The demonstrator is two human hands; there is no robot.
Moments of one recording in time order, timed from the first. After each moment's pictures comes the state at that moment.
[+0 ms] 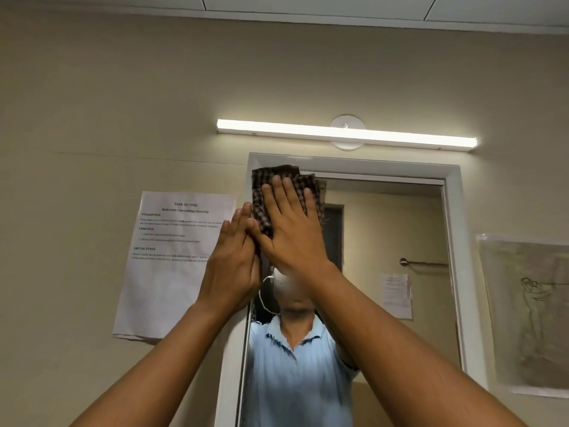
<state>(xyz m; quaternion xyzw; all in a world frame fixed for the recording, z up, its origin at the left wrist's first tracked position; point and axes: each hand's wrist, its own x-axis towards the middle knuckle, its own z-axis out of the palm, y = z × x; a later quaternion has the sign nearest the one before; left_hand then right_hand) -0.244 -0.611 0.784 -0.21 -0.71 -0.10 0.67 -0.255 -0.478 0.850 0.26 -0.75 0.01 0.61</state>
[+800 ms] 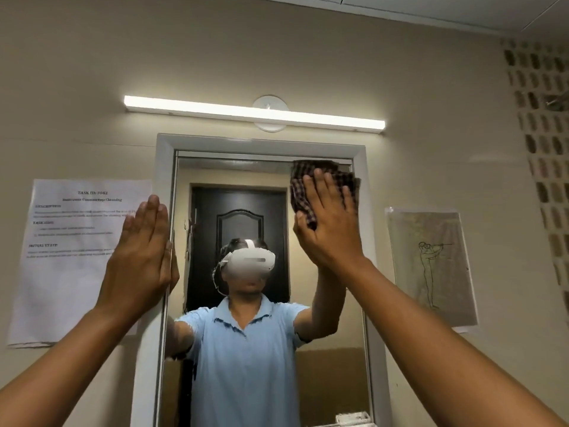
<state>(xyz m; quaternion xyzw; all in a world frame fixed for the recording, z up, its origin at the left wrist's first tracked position) -0.242 -0.609 0.770 -0.14 -0.72 -0.03 0.67 -0.269 -0.281 0.826 0.16 -0.73 0.07 0.66</state>
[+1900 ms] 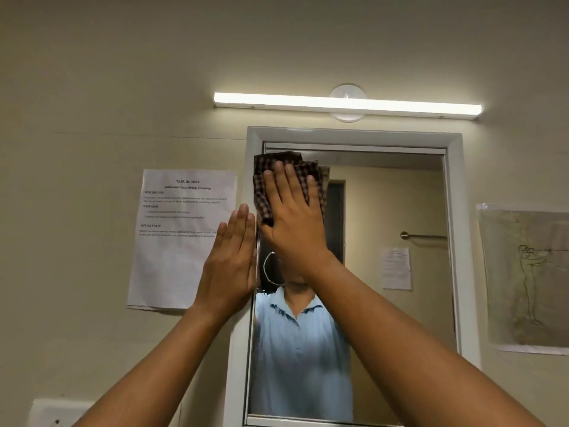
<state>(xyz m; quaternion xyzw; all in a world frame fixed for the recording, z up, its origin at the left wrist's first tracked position) -0.241 -0.620 0.738 -0.16 -0.75 -0.03 0.64 -0.260 -0.477 0.824 0.23 -0.74 -0.02 0.64</state>
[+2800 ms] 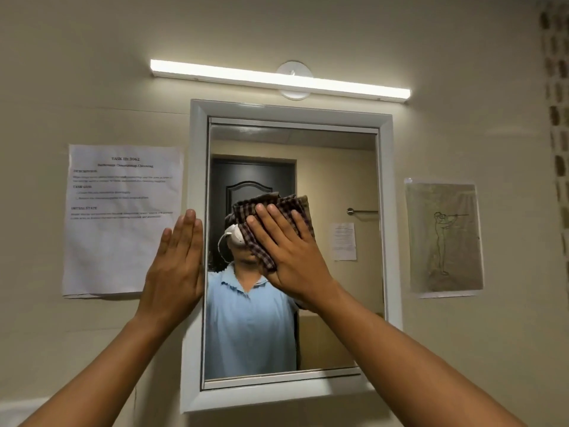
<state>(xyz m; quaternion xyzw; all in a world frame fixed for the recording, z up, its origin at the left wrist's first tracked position) -0.239 -0.626 0.694 -0.16 -0.76 0.02 0.63 -0.255 -0.381 0.726 0.26 -0.73 -0.13 0.61</state>
